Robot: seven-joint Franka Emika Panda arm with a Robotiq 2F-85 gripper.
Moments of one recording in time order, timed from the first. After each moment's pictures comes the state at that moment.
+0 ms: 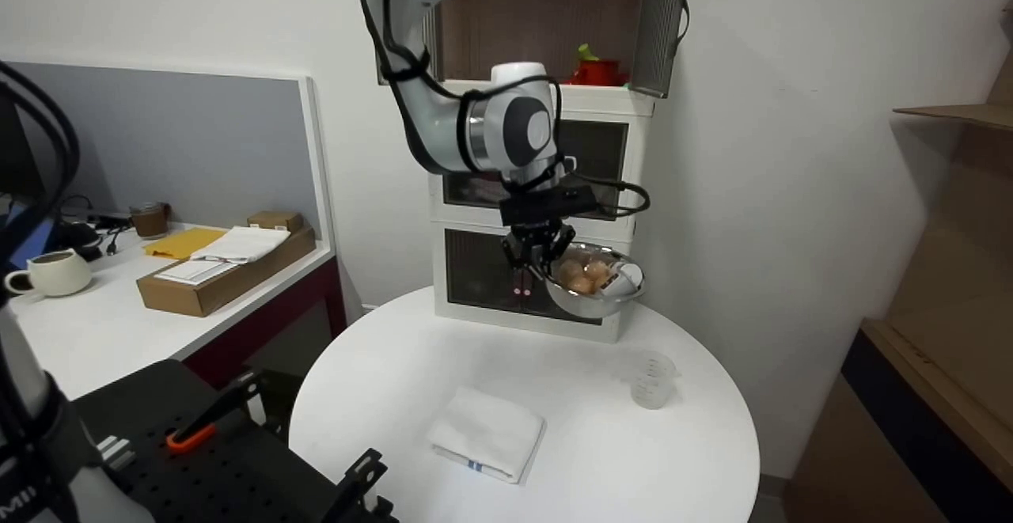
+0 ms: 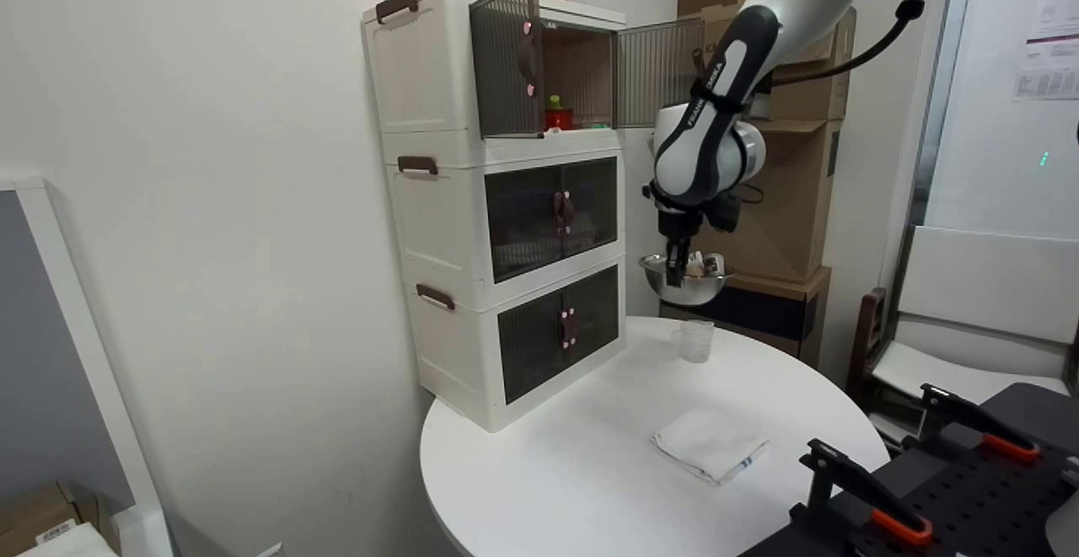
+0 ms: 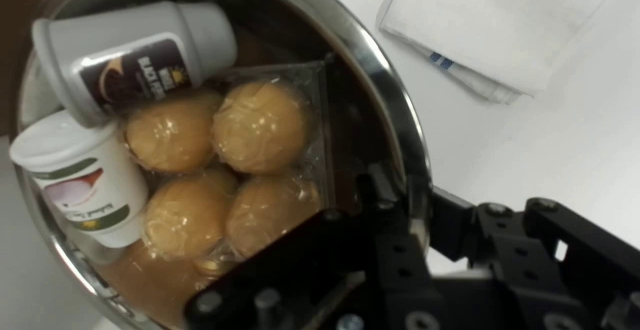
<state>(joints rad) -0.13 0.52 0.00 -2.07 -0.33 2.72 -0.51</state>
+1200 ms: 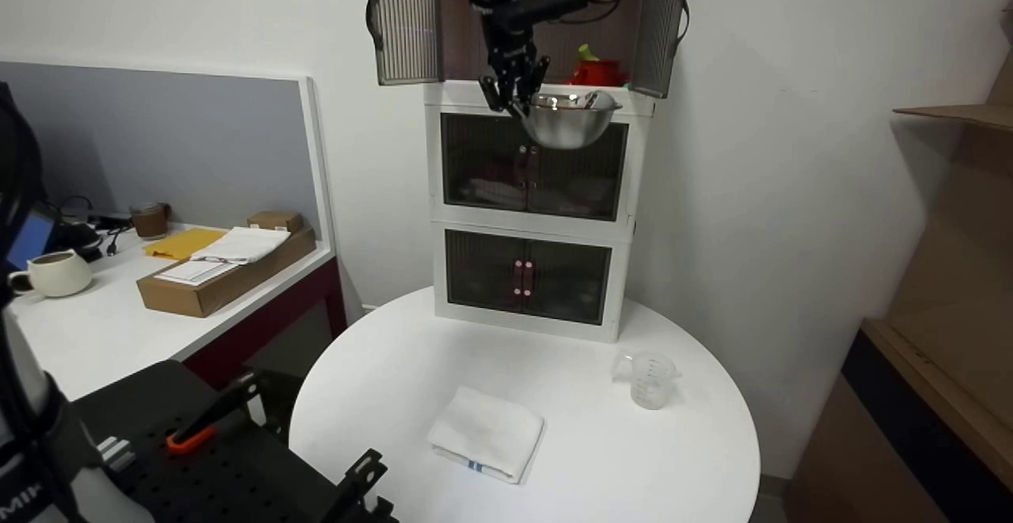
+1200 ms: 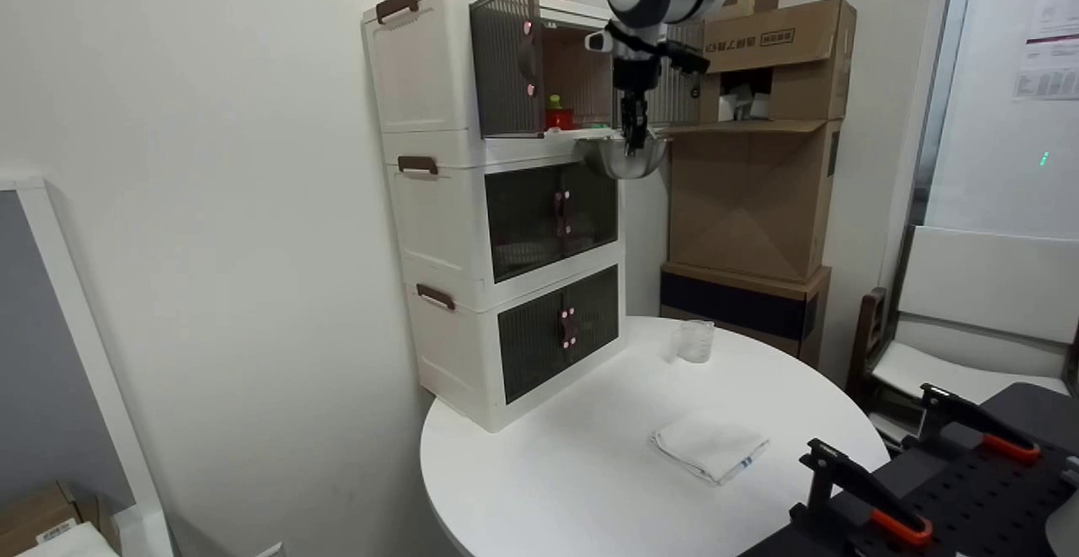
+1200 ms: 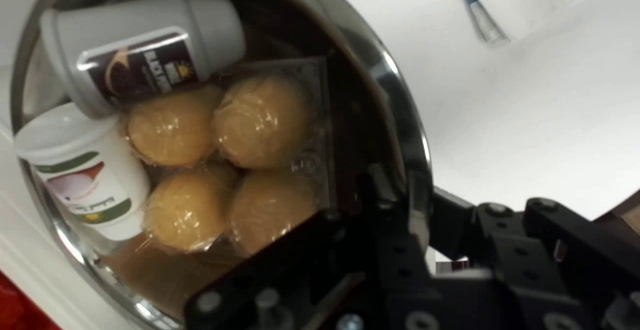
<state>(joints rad) -0.07 0.16 0.09 -1.91 -0.21 2.33 -0.98</state>
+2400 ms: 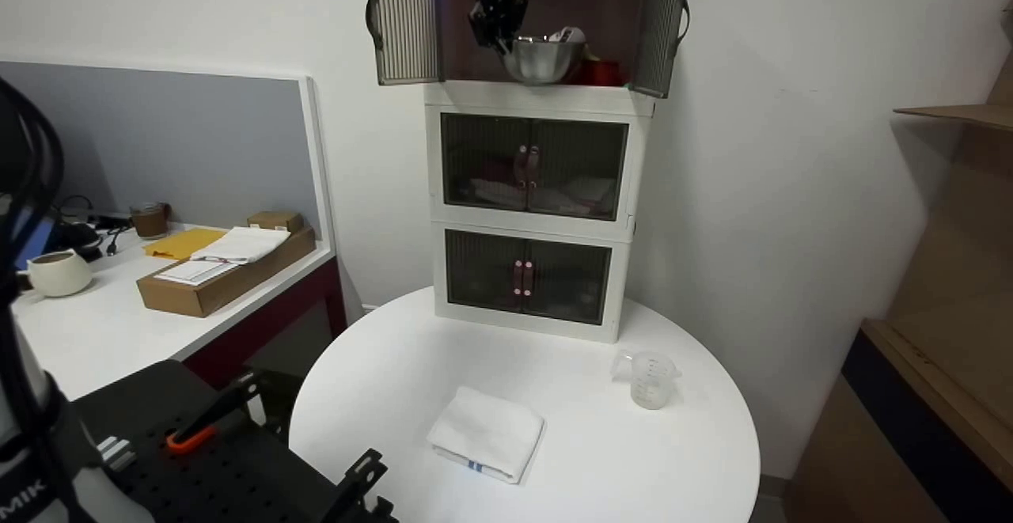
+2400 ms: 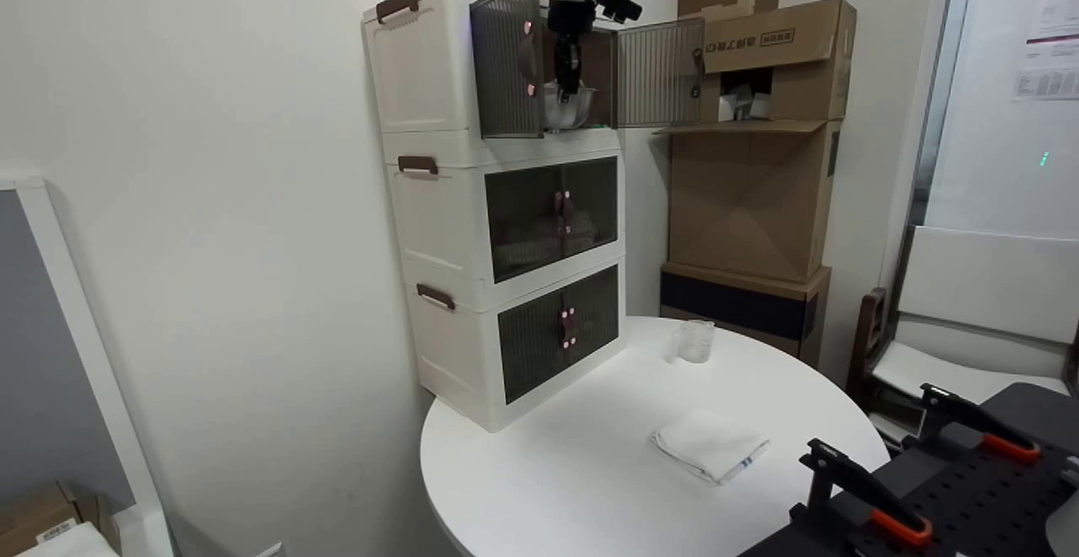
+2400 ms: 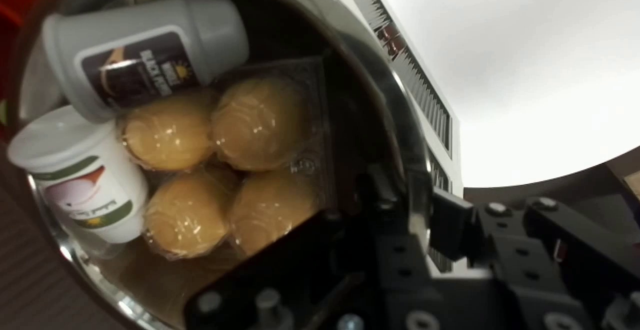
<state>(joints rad) 0.04 0.34 0.12 -1.44 -0.17 2.12 -1.08</state>
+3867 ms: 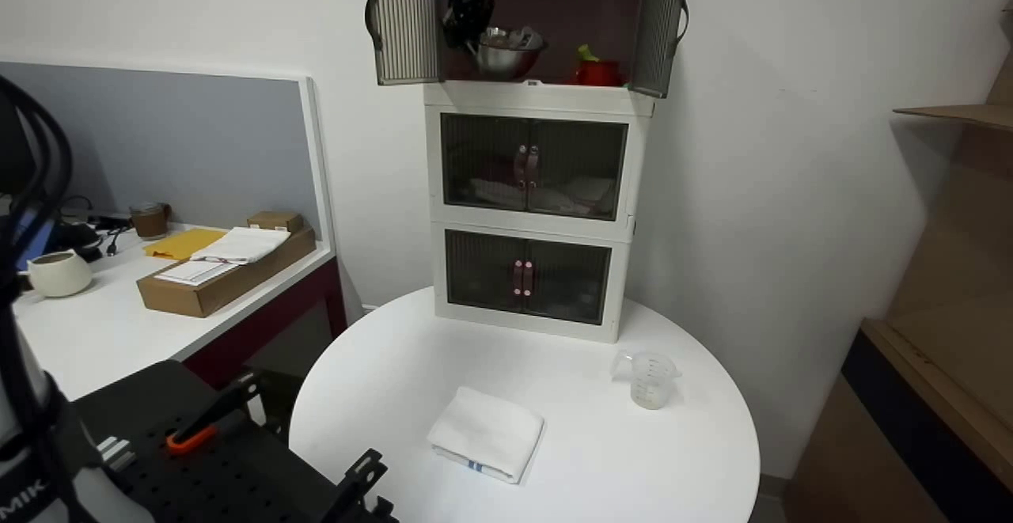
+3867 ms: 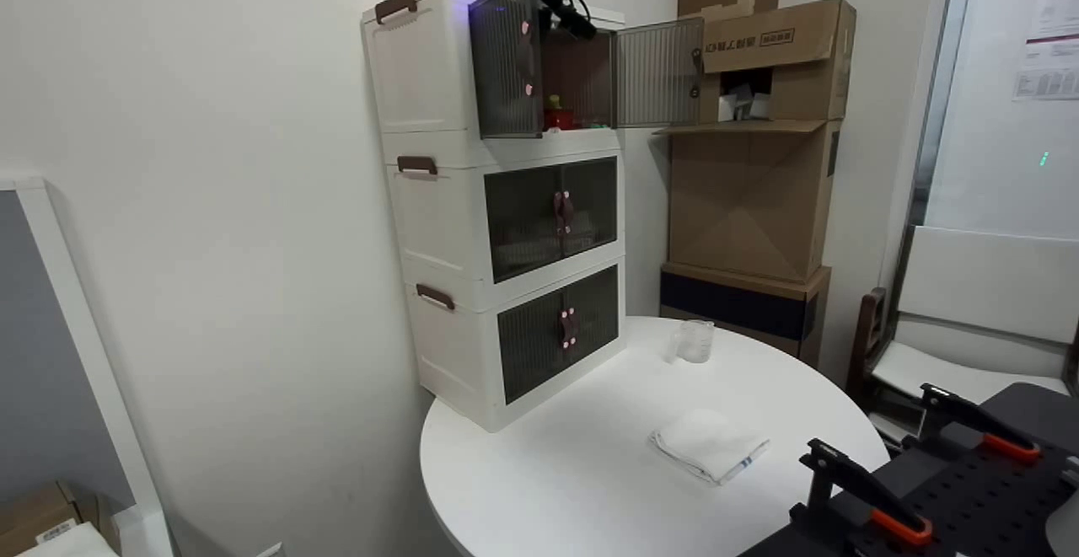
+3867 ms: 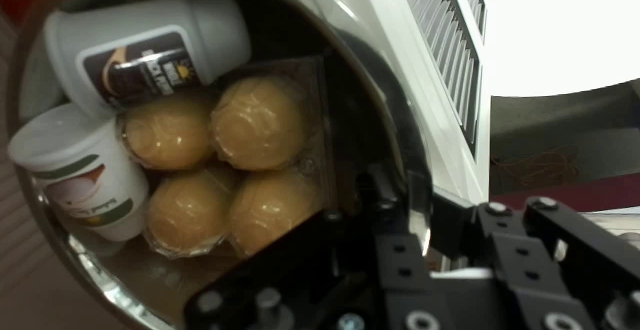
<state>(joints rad) 0.06 0.43 0.20 -1.38 -0.04 2.26 -1.17</state>
